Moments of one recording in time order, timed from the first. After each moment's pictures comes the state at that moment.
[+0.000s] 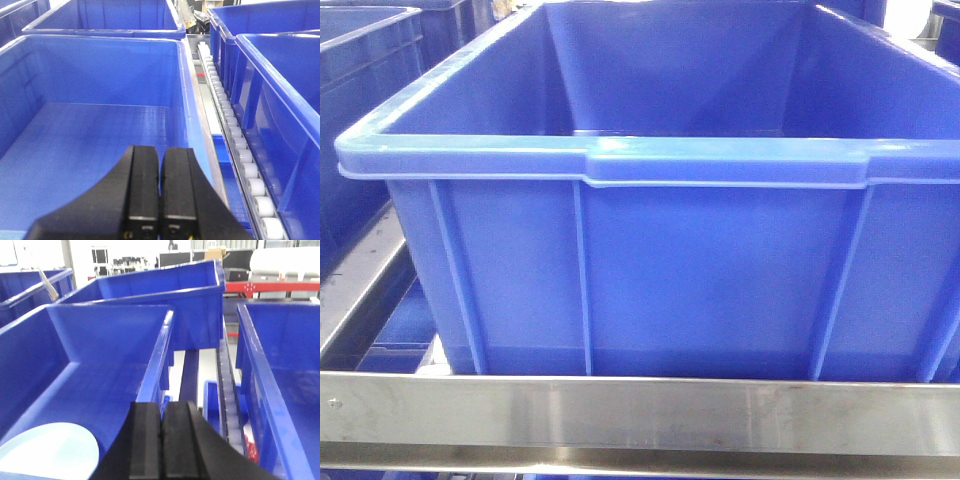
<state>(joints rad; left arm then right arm) -0.07 0.38 -0.24 -0.30 -0.02 0.31 0.04 0.09 -0.29 0.17 0.21 -0.07</state>
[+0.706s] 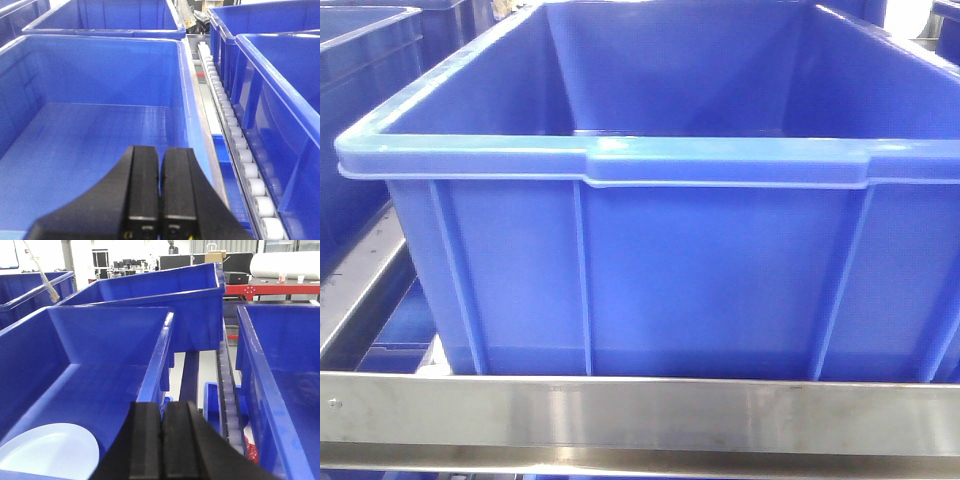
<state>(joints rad) -0.07 0.38 -0.24 -0.30 -0.02 0.31 0.04 0.09 -0.29 0.17 0.21 -0.07</state>
